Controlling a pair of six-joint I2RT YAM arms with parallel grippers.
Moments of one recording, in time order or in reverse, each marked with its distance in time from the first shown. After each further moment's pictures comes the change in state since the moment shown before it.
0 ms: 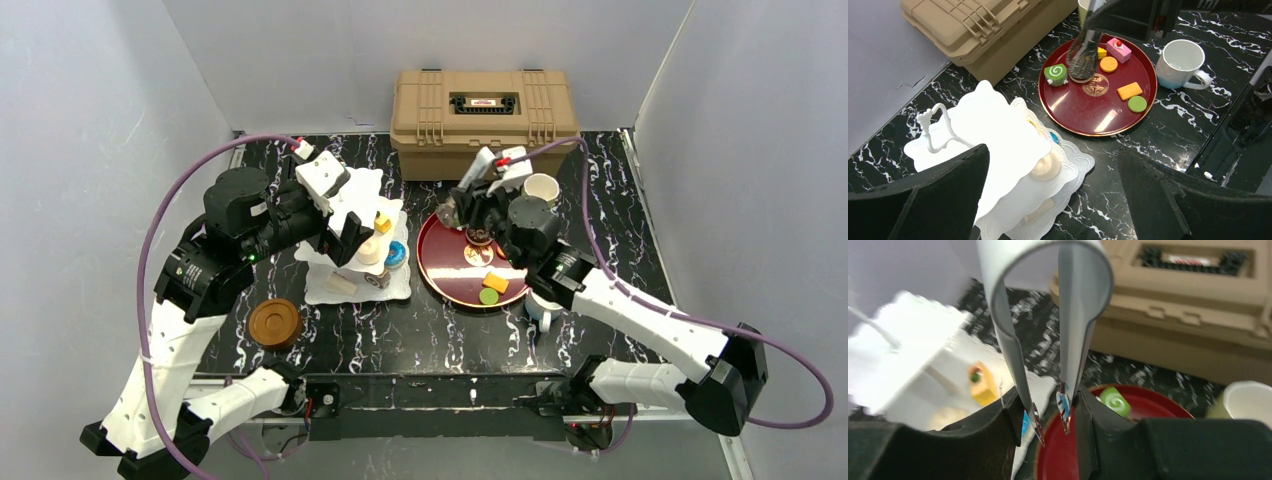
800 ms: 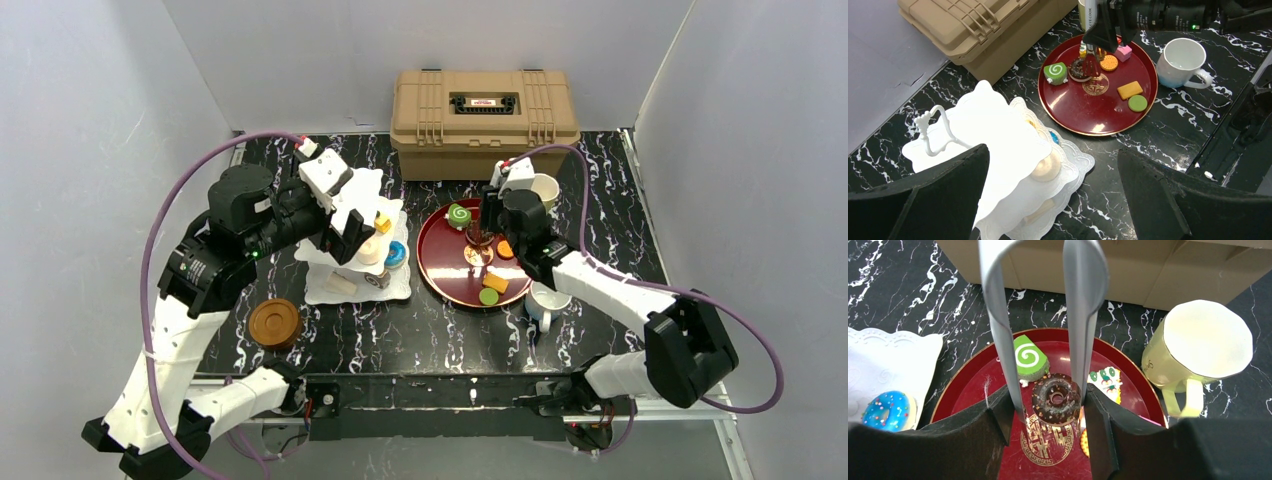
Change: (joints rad) left arm 0.000 0.016 0.004 -0.001 0.000 0.000; right arm -0.265 0.160 -0.187 0.012 -0.015 -0.002
